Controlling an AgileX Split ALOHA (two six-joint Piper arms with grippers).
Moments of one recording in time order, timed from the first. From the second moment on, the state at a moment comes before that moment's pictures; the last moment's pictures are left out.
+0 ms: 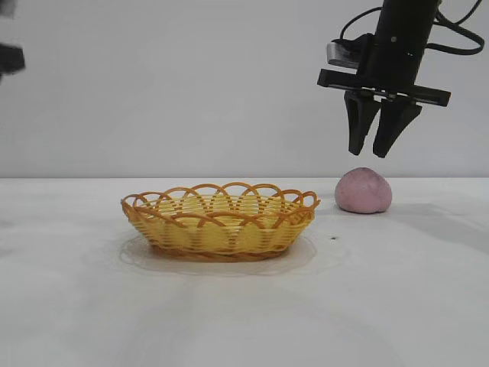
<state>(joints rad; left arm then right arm) -0.18 1.15 -1.00 0.20 0.82 -0.21 0.23 2.24 -1.88 0.20 1.10 -0.11</state>
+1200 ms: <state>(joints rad) -0.18 -0.02 -0.49 0.01 1.12 -0.01 0.23 2.24 -1.88 0.20 1.12 -0.12</state>
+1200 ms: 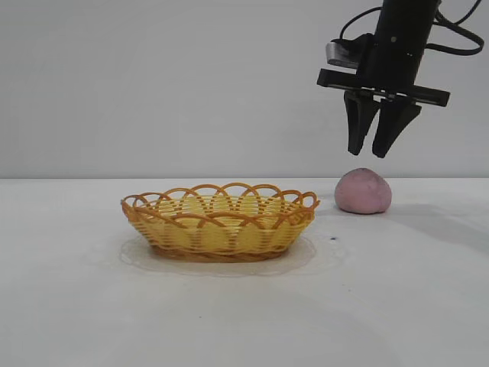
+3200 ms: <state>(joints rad) 0.05 -0.02 -0.48 -0.01 1.12 0.00 0.63 2.13 -1.90 0.19 1.19 -0.13</state>
